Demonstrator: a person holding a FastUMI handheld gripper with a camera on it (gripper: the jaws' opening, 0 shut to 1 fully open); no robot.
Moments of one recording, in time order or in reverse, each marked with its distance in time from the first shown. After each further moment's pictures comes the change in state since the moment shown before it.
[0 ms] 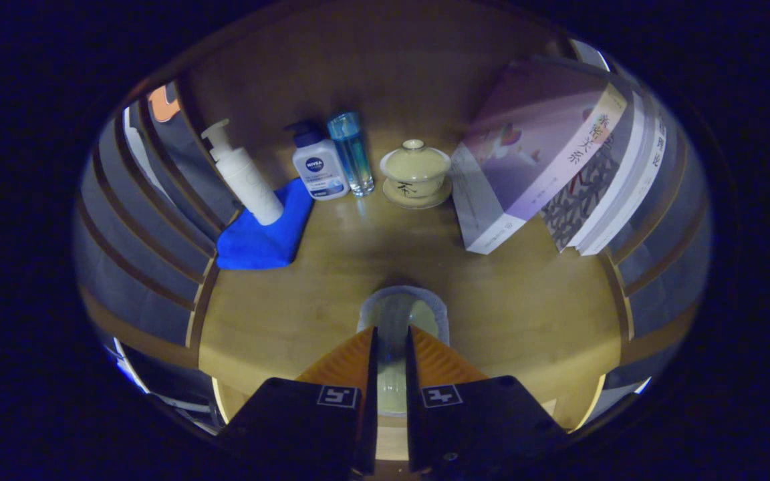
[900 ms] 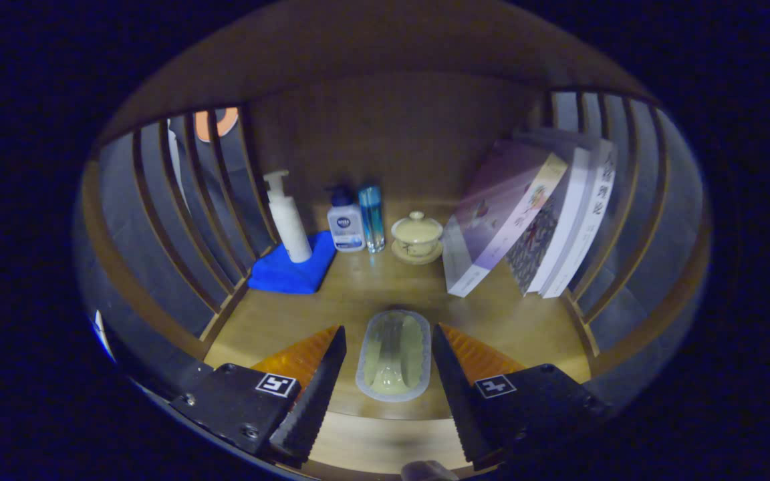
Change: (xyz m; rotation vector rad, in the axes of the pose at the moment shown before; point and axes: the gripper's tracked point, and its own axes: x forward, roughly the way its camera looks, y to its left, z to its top) arm -0.091 0.002 0.004 -0.101 -0.385 0.032
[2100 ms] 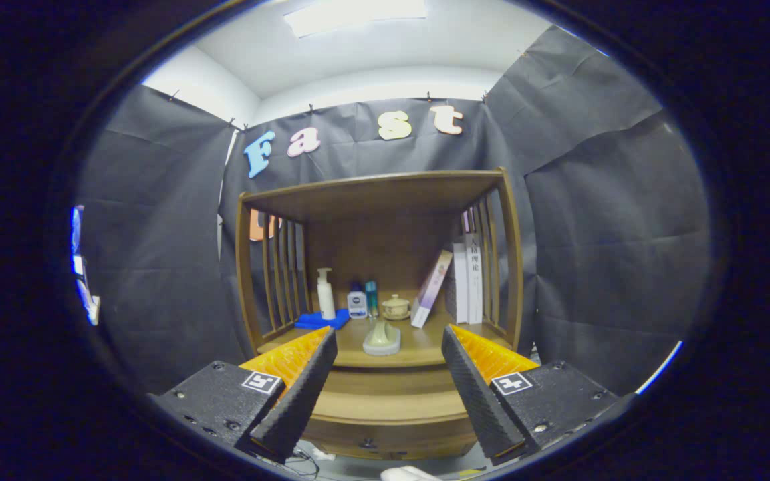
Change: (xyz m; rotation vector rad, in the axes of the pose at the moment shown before) arm -0.239 -0.022 -0.150 0.021 -0.603 -0.021
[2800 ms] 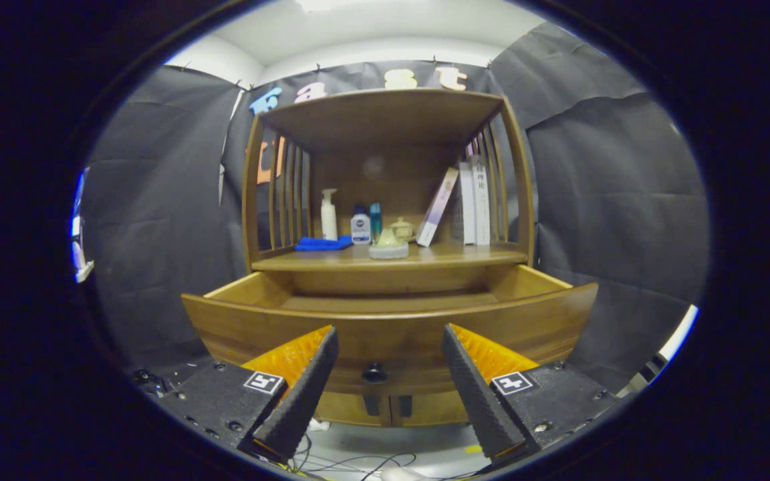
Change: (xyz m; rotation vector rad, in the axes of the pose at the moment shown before) arm 0.003 0.015 -0.162 -0.021 0.187 -0.017
